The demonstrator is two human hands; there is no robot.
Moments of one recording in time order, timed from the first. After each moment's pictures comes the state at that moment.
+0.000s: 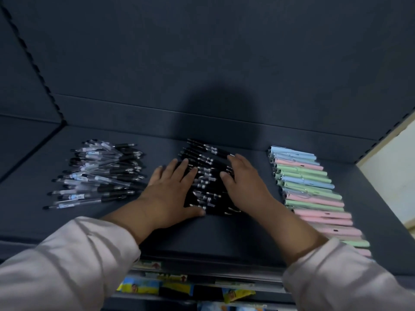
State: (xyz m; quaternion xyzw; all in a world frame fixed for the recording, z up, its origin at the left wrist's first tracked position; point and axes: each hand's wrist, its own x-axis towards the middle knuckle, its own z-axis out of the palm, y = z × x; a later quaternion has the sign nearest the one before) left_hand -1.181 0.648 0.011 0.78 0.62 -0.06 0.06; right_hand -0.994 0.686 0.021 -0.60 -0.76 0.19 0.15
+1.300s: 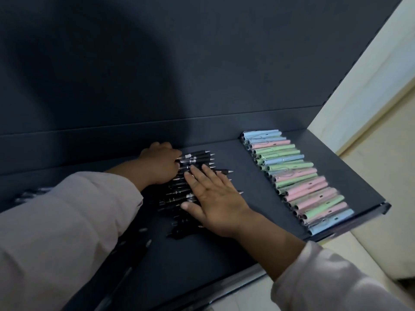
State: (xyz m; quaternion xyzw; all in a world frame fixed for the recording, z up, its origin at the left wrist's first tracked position) left_hand -1.192 0.795 0.024 0.84 0.52 -0.06 0.13; right_hand -1.051 0.676 0.003 -0.62 -0.78 0.11 -0.03
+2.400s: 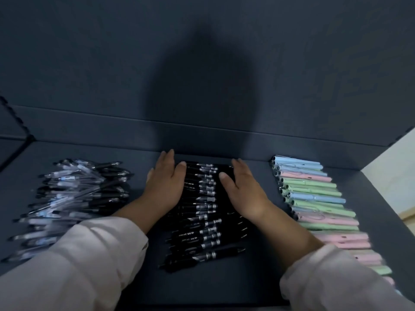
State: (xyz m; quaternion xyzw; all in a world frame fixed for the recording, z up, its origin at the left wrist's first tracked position) left_hand -1.185 0.736 -0.003 0.57 0.69 0.31 0.33; right_hand -0.998 0.744 -0.002 -0.64 -0.70 0.26 0.16
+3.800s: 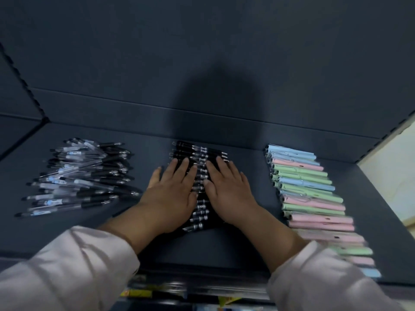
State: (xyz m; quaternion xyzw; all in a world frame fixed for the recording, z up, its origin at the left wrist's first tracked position) left_hand -1.156 0.661 0.003 0.76 0.64 -0.03 0.10; right_hand -1.002 0.692 -0.003 -0.58 -0.80 0.16 0.03
